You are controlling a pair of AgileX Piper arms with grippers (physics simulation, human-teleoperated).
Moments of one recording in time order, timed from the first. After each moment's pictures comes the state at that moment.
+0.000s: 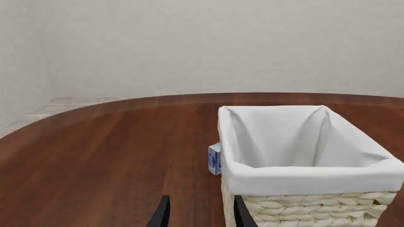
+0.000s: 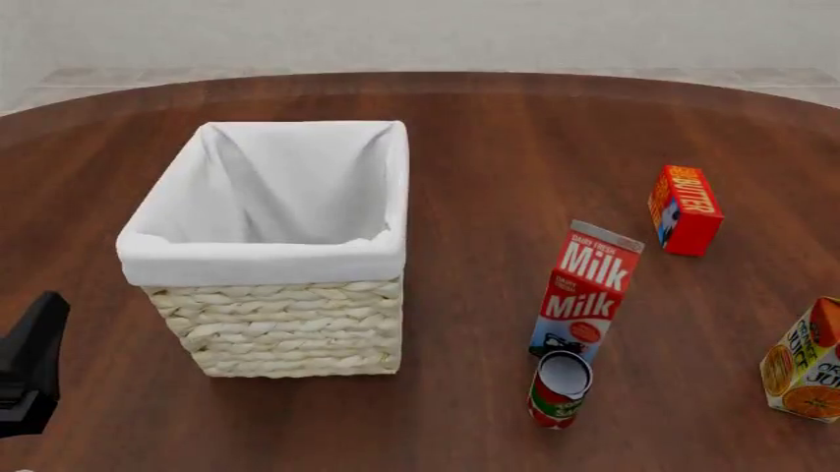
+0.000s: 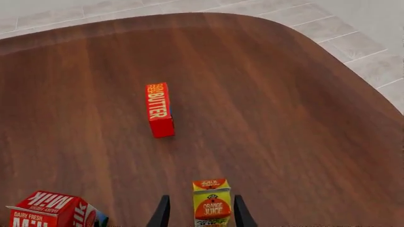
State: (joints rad) left arm 0.00 0.01 0.00 0.00 0.00; right arm -0.41 0.50 -0.52 0.50 -0.01
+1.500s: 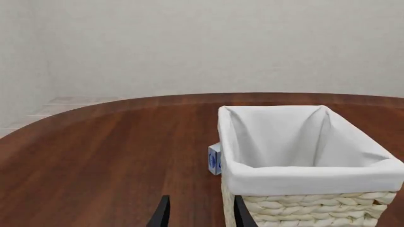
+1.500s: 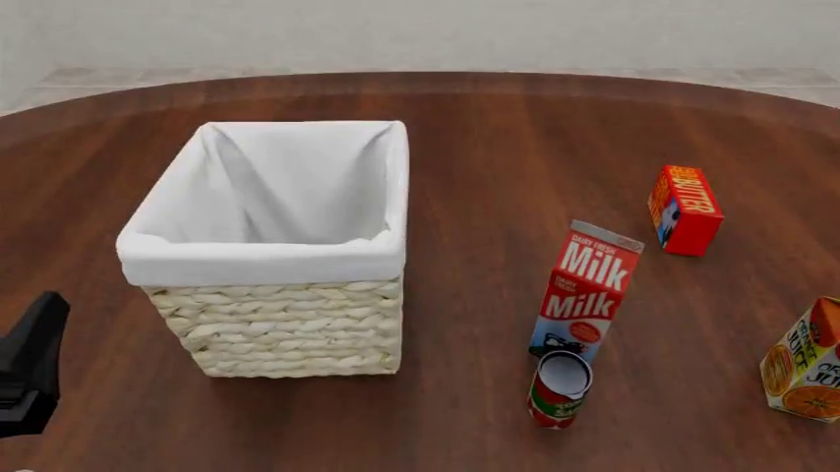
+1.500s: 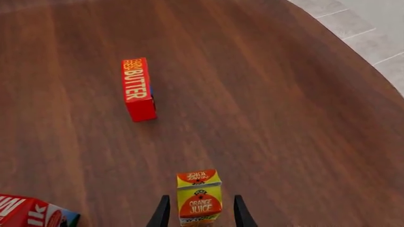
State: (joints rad) left arm 0.00 0.01 0.00 0.00 0.00; right arm -0.48 0.61 -0.38 0.32 -0.06
